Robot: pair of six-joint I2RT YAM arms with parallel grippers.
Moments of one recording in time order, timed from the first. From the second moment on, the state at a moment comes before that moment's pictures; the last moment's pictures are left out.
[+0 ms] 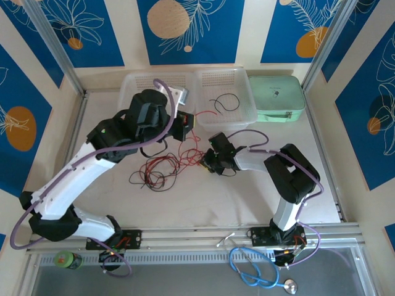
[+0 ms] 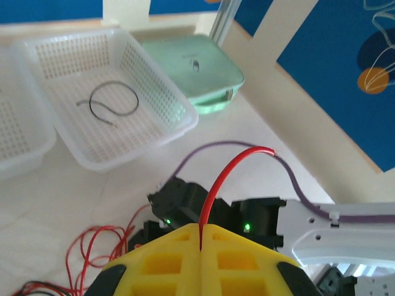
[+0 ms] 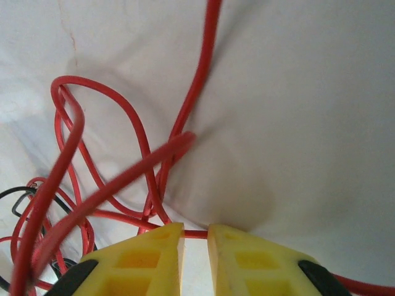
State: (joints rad) left arm -0.91 1.36 1.81 -0.89 -0.10 -0.41; right arm 0.62 1.75 0.86 -0.09 -0.24 1.22
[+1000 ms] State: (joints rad) left arm -0.91 1.35 1.91 -0.90 -0.30 -0.28; right arm 0.65 0.88 0.54 -0.47 0.00 0.86
